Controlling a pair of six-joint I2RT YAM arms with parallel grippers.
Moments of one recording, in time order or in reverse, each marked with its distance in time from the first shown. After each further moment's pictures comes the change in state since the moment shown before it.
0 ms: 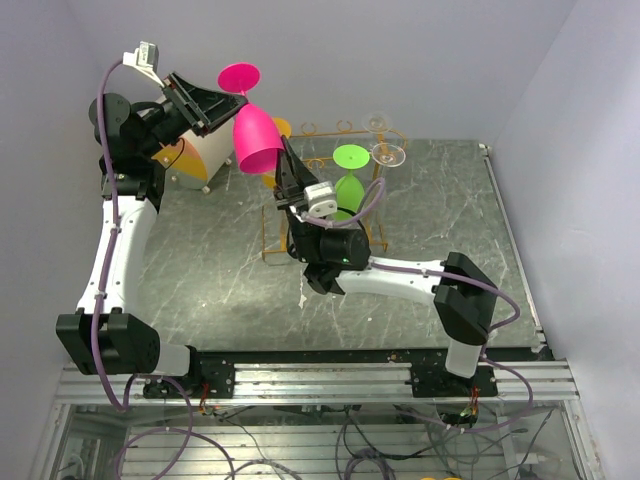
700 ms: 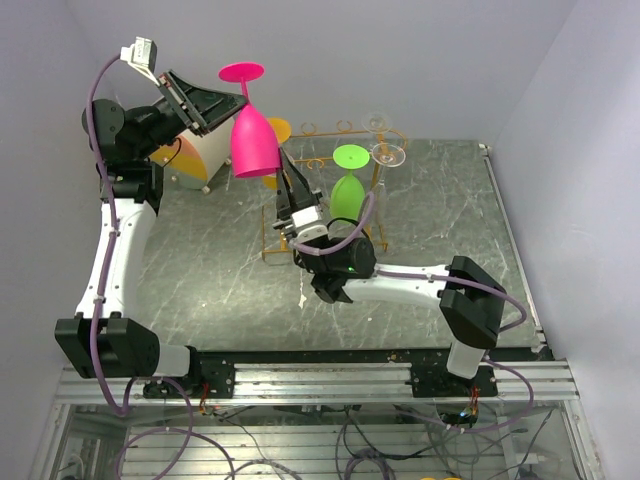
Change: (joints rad) left arm -0.002 -0.019 -0.006 0.133 0.054 -0.111; right arm 0.017 -0.055 -0.122 0.010 -0.143 -0.164
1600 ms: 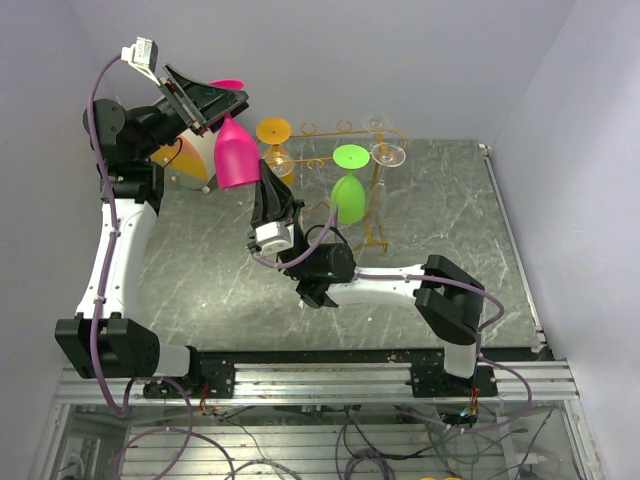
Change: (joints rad) left arm -0.002 -0.003 0.000 -0.006 -0.001 0.005; right arm 0.034 0.116 0.054 0.007 -0.007 -0.220
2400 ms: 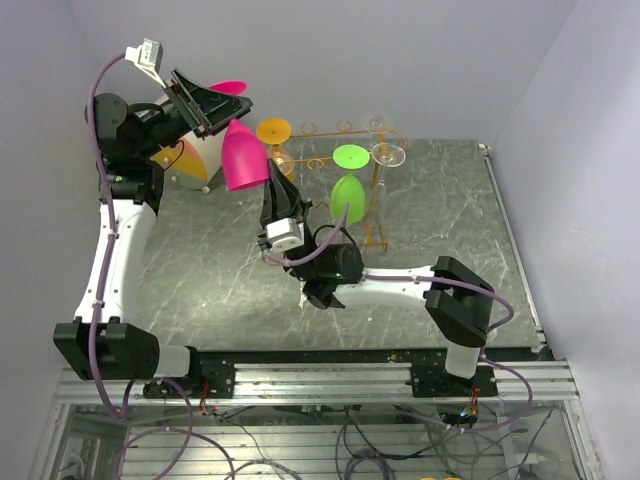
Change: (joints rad) left arm -0.008 -0.003 0.027 -0.143 -0.004 0.126; right arm -0.003 -0.044 -0.041 -0.001 0.033 0.023
